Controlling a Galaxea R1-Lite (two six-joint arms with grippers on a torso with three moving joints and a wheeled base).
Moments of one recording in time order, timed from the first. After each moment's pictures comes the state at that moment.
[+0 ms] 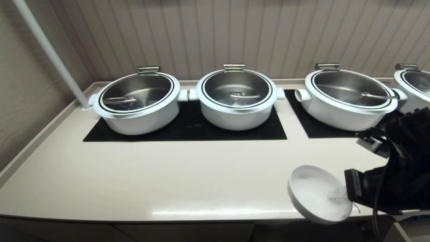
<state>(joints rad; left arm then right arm) 0.00 0.00 0.00 0.00 0.00 -0.03 0.41 1.41 -0.88 0.36 0.10 0.60</state>
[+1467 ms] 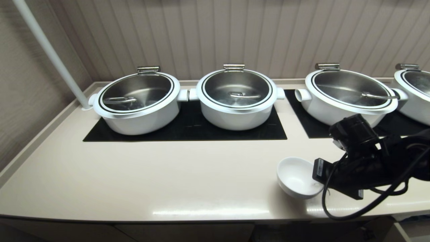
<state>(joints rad) 0.00 0.00 0.00 0.00 0.00 -0.03 0.35 1.70 -0.93 0.20 -0.04 0.72</state>
